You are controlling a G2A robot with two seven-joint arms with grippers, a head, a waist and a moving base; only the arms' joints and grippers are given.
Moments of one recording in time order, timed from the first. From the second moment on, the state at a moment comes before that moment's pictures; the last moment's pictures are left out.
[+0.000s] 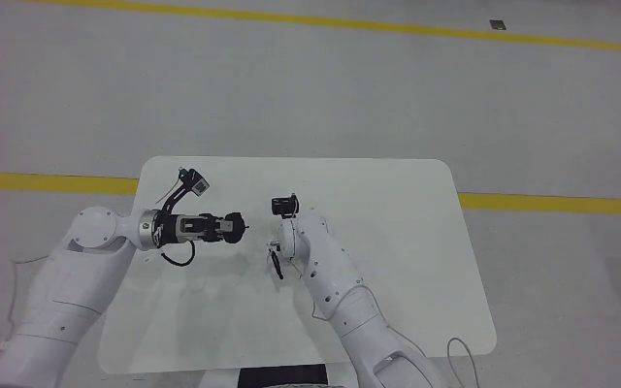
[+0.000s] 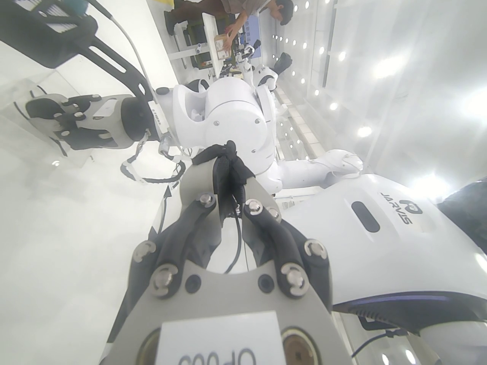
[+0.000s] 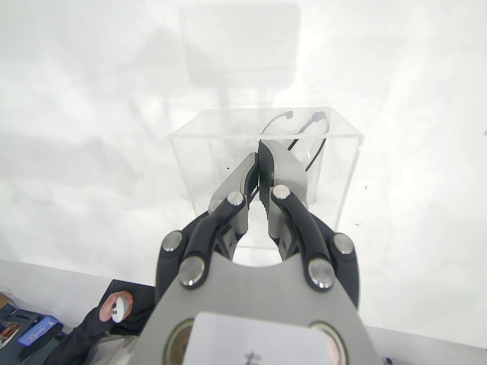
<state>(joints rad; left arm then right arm) 1.26 -1.07 -1.33 -1.37 -0.53 -0.34 -1.39 -1.14 -1.77 1.10 -1.18 -1.52 0.34 1.27</state>
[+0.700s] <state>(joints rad) 1.26 -1.07 -1.33 -1.37 -0.53 -0.34 -1.39 -1.34 -1.72 1.30 -1.53 -1.18 0.14 1.21</state>
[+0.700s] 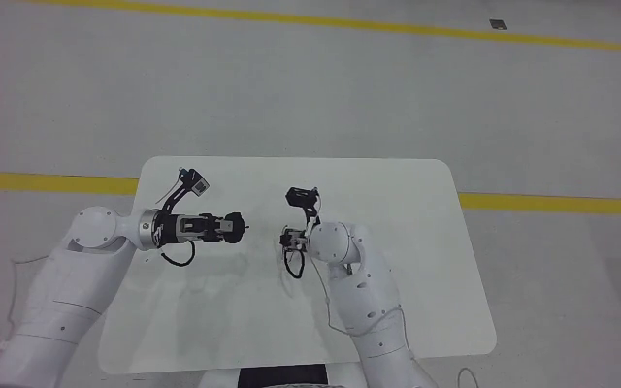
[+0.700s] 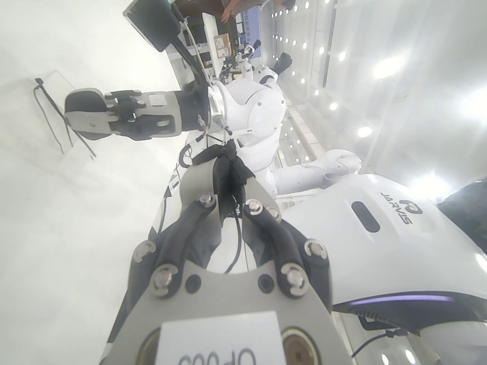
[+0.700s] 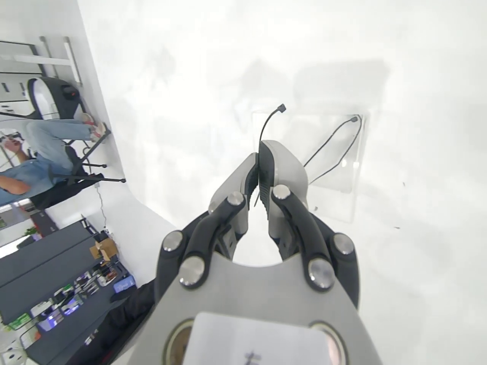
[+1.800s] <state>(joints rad) 1.26 -1.07 -1.33 -1.37 -0.53 -0.34 -1.39 -1.56 -1.68 1.36 -1.74 -0.92 -0.01 0.81</state>
